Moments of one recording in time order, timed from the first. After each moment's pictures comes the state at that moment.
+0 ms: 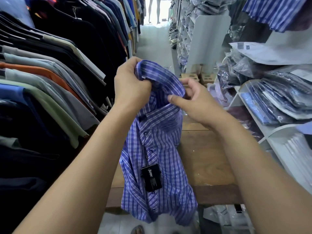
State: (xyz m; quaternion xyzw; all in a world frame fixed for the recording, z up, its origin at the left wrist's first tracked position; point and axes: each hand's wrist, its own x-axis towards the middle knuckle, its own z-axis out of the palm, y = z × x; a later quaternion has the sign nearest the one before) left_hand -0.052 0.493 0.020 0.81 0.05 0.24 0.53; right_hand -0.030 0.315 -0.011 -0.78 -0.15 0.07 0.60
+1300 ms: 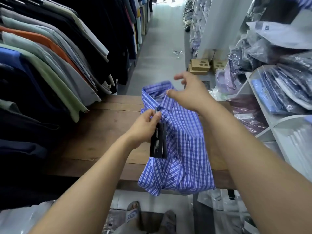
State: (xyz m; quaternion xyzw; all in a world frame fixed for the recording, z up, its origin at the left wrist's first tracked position) left_hand -0.104 0.463 -0.139 0.76 0.12 -0.10 0.63; right_hand -0.020 0.312 -0.053 -0.91 -0.10 0.06 0.39
